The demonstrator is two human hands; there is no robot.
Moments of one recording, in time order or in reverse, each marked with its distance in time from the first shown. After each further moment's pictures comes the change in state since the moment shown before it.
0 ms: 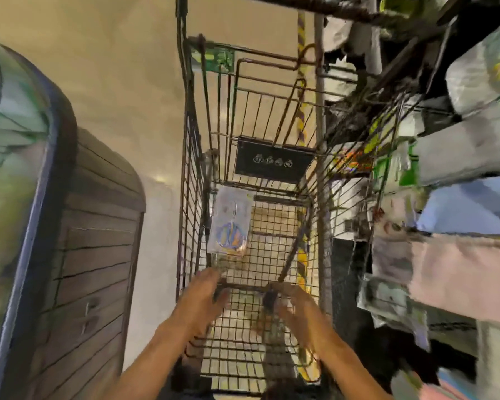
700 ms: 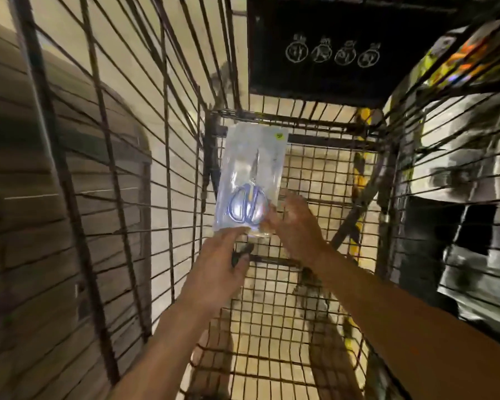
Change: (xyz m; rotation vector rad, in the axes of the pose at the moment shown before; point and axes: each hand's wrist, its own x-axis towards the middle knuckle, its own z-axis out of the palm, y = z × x) left_hand 0.155 -0.072 0.078 -0.015 0.088 -0.098; right_hand 0.293 0.018 0.069 0.029 0.199 -0.176
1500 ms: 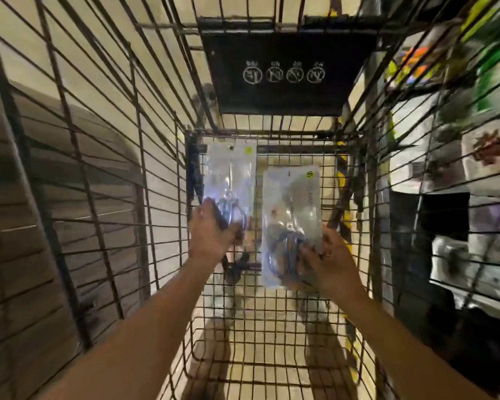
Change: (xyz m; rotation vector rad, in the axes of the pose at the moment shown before) left_hand 0.080 0.013 0.005 -0.064 0.192 -0.270; right_hand -0.073 0.065 -0.041 0.570 0.104 0.241
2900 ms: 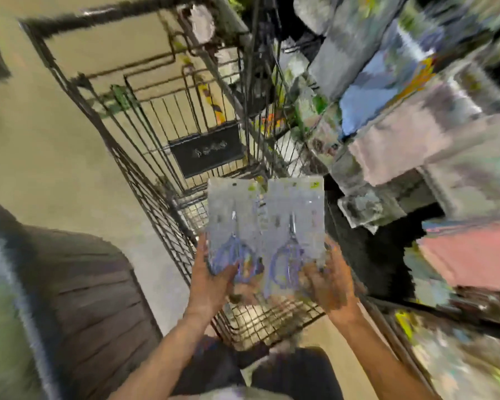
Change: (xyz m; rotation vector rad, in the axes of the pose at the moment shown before) left_hand -0.245 -0.001 -0.162 -0.564 -0.339 0.456; right_hand -0.341 -0.087 0.020 0.241 0.589 -0.270
